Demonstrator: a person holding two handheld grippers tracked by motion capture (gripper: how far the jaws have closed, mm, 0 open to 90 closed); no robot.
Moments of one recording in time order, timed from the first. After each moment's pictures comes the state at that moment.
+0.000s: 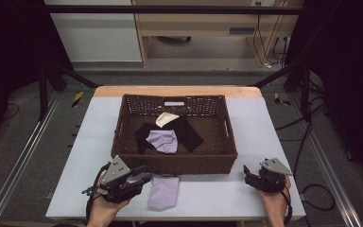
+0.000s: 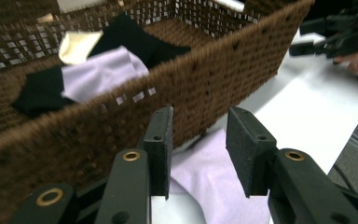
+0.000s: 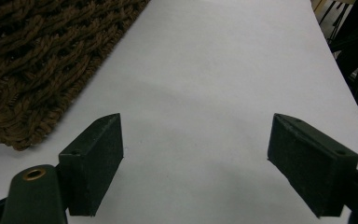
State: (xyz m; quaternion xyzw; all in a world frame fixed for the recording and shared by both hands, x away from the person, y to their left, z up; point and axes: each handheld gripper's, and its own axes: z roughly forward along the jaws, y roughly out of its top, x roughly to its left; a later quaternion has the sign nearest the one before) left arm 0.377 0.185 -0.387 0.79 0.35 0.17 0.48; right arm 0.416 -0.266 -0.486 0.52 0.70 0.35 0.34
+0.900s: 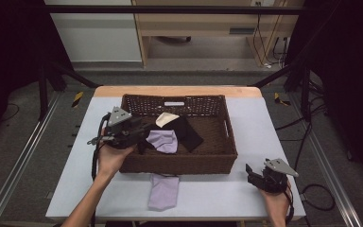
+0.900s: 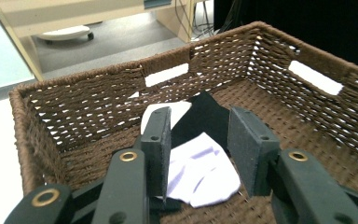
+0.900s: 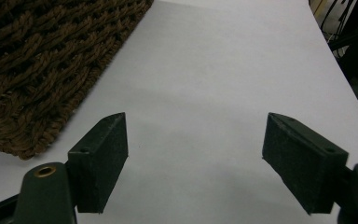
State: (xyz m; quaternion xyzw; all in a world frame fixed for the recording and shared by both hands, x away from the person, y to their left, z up) left arm 0.487 0.173 -0.335 0.75 0.41 0.24 0.45; right arm 0.414 -0.274 -0.485 0.54 0.68 0.38 0.33
